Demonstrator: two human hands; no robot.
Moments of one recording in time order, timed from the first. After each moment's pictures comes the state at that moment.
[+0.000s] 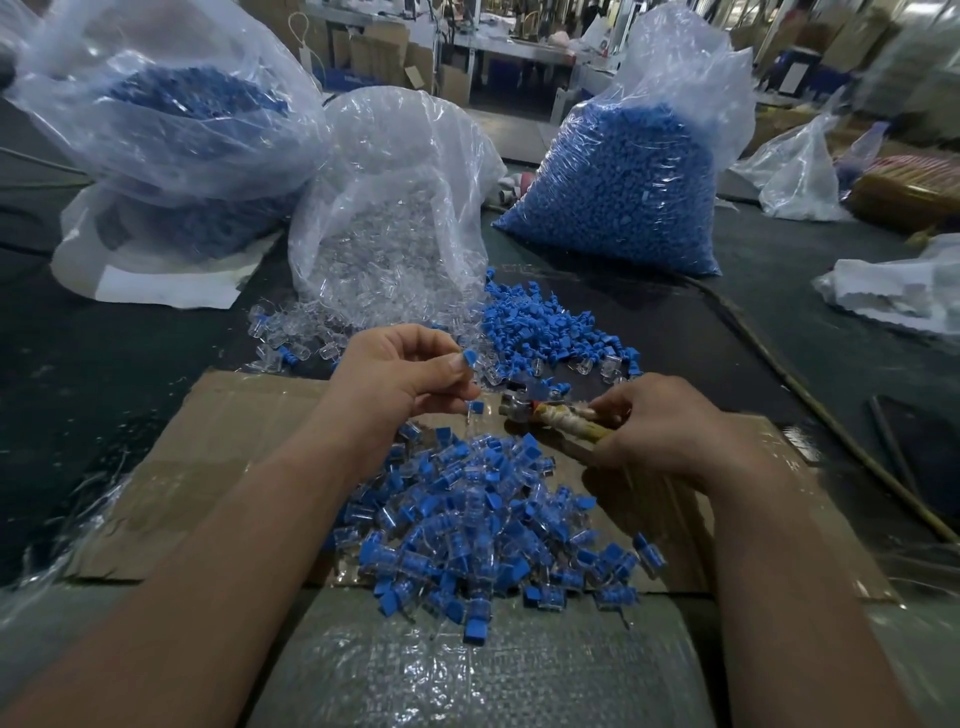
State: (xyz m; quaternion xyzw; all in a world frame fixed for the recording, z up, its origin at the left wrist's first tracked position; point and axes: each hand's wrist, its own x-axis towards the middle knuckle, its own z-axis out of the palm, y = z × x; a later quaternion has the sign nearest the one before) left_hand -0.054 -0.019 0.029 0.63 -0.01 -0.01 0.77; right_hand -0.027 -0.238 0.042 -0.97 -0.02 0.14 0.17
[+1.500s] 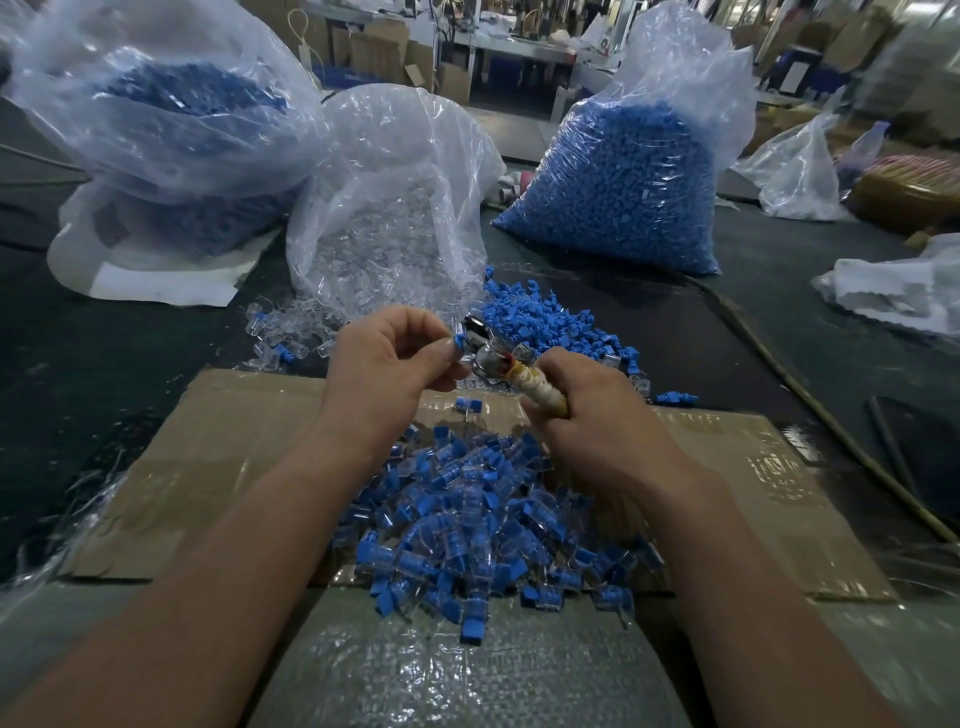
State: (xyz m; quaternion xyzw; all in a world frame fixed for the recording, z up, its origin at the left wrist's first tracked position) left_hand -0.051 -0.023 0.022 0.70 -0.05 0.15 0.69; right_hand -0.037 -0.200 0.025 -0.95 -0.19 -0.03 0.24
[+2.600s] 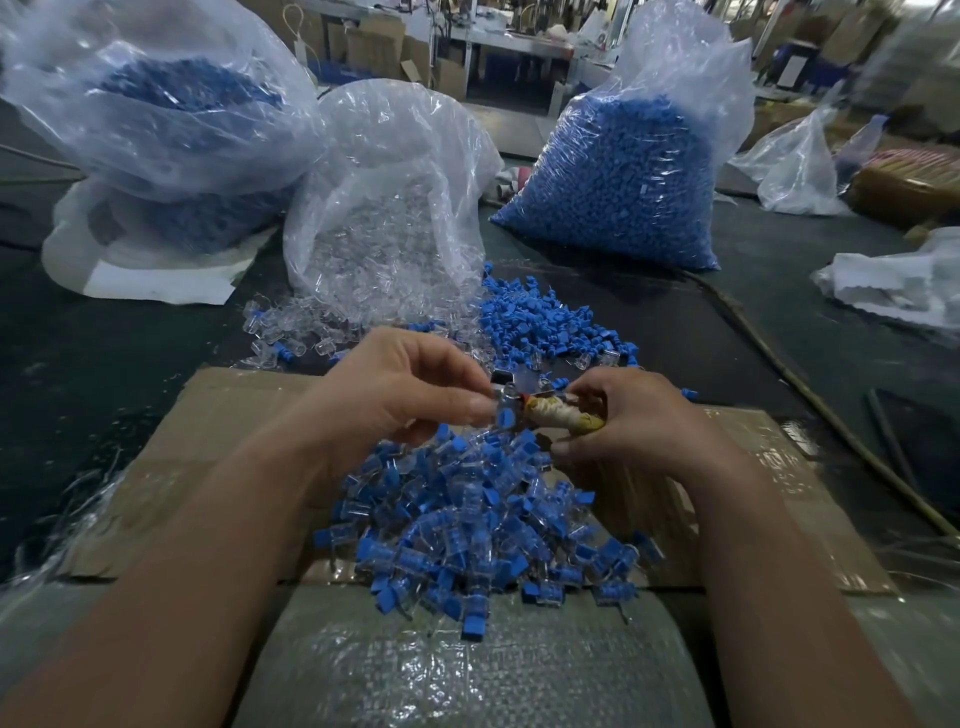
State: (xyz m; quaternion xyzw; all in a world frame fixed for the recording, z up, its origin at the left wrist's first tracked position) left_hand -0.065 -0.007 0.042 0.72 -0.12 -0.14 0.67; right_hand -0.029 -0.228 0.033 -0.97 -0.09 0.08 0.23
